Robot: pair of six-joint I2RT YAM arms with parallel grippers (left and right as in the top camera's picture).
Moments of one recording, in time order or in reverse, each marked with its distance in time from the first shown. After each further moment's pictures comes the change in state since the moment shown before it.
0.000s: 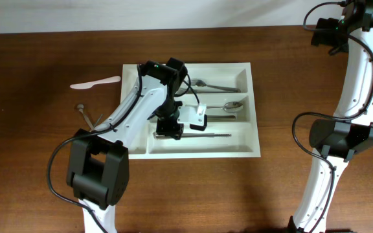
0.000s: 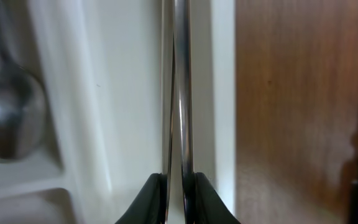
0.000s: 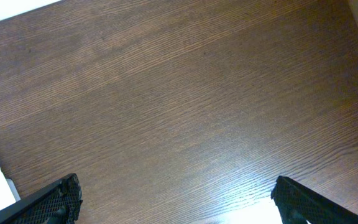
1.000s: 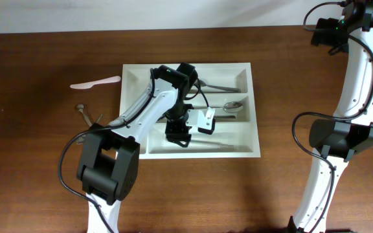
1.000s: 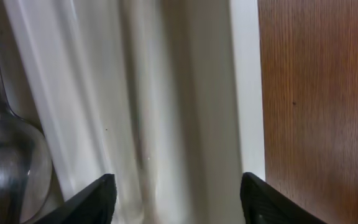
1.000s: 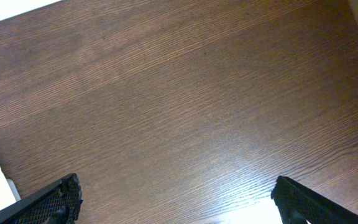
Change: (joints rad) left arm -0.051 0.065 -0.002 0.073 0.011 0.023; right arm 0.000 0.000 0.000 0.000 0.000 0.000
